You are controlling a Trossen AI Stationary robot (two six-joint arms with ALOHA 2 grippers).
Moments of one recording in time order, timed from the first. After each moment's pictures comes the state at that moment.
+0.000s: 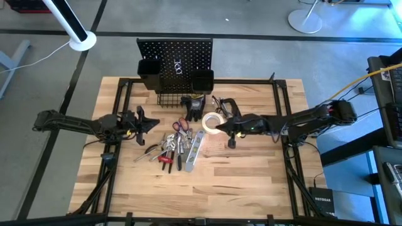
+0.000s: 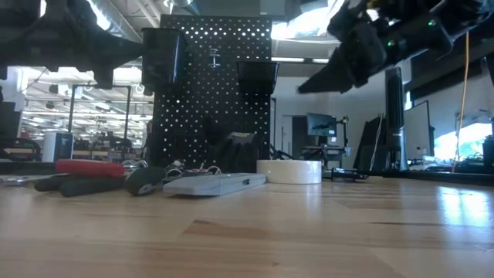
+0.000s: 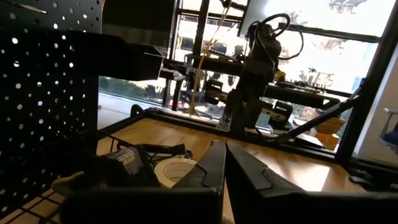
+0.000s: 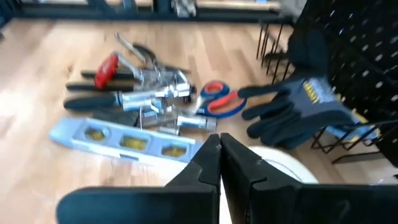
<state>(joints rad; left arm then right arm) -0.07 0.40 0.01 0.51 -0.30 -0.14 0.03 1.31 0.58 0.31 0.17 -0.02</state>
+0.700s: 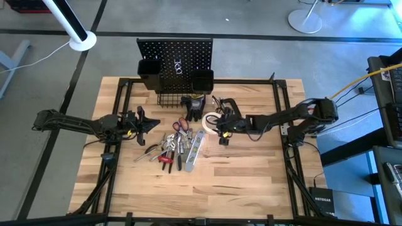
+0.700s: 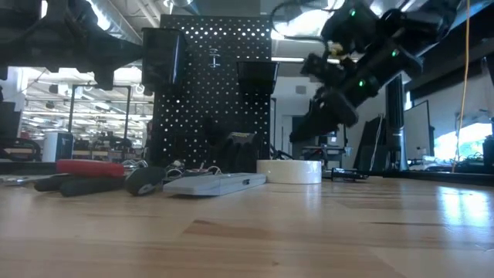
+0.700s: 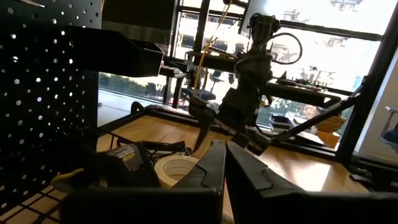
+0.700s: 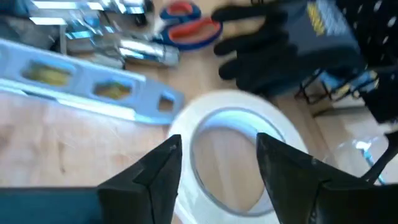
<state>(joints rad) -0.07 0.42 0.01 0.51 -0.30 -0.15 -0.03 1.57 0.68 0.21 0.25 -0.11</state>
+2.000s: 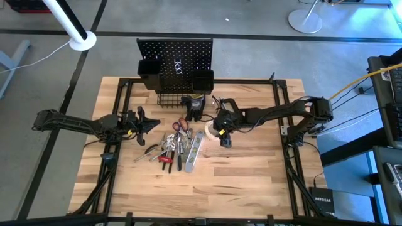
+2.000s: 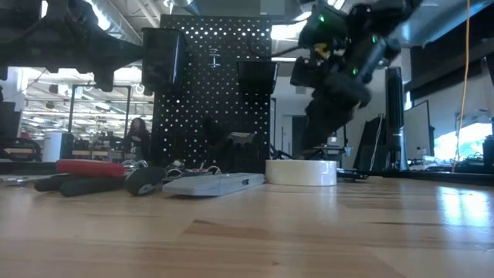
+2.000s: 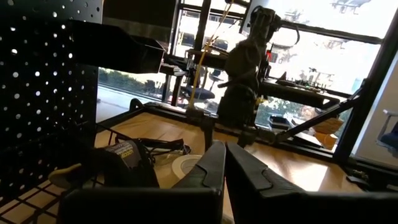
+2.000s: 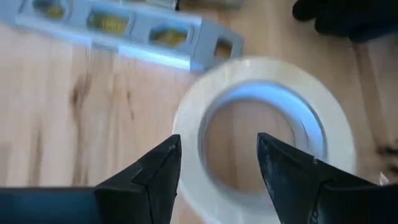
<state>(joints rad) -0.07 0.42 0.01 0.51 -0.30 -0.18 -0.08 1.61 0.93 -0.33 -0.05 -0.06</state>
